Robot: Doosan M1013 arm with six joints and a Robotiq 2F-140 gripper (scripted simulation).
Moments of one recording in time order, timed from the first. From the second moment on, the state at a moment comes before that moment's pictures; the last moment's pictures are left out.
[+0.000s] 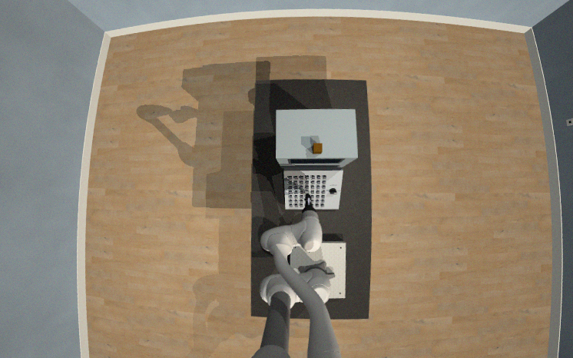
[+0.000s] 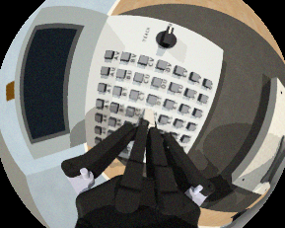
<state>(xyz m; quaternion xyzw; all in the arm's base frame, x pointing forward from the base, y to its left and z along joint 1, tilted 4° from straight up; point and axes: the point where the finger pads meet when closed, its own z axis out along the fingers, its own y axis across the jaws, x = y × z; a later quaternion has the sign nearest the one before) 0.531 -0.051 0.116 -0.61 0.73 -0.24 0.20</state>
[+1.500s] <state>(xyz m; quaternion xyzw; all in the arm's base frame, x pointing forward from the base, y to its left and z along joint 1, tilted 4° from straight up) 0.529 -0.051 0.117 -0.61 0.73 -0.24 0.20</state>
